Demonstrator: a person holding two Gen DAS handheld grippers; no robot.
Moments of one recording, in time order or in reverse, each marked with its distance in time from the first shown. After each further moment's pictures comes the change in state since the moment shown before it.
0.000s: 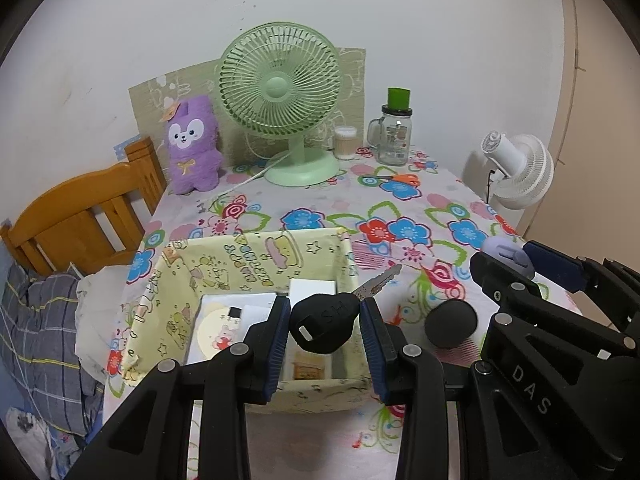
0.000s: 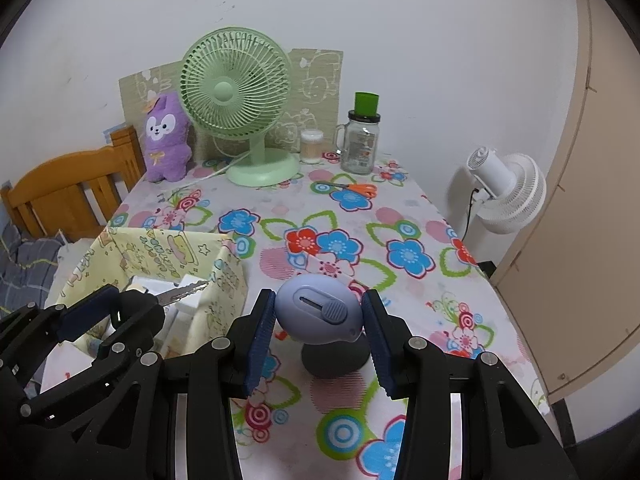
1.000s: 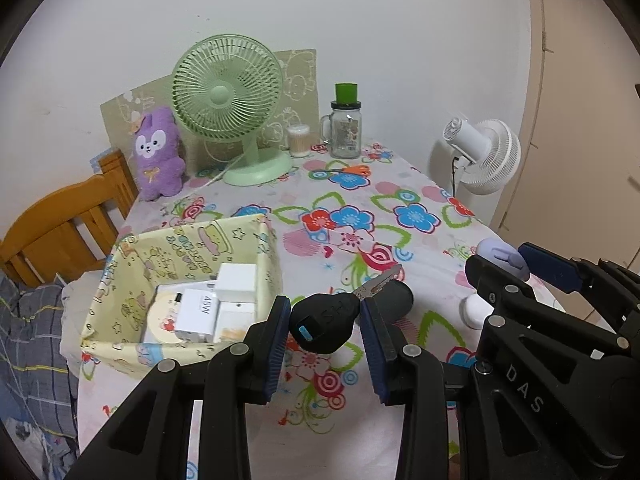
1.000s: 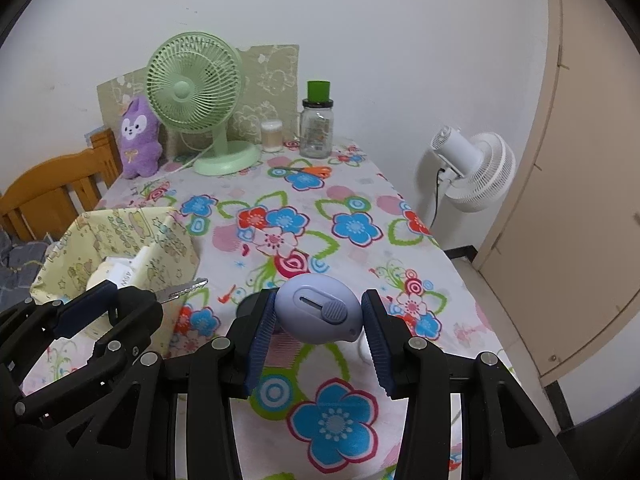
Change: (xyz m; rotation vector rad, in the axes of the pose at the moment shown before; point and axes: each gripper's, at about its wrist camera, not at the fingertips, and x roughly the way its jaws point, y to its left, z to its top) left arm -0.020 -0.068 -0.020 0.056 -0.012 -0.053; right arm -0.026 -0.065 -0.039 0.047 0.002 -0.043
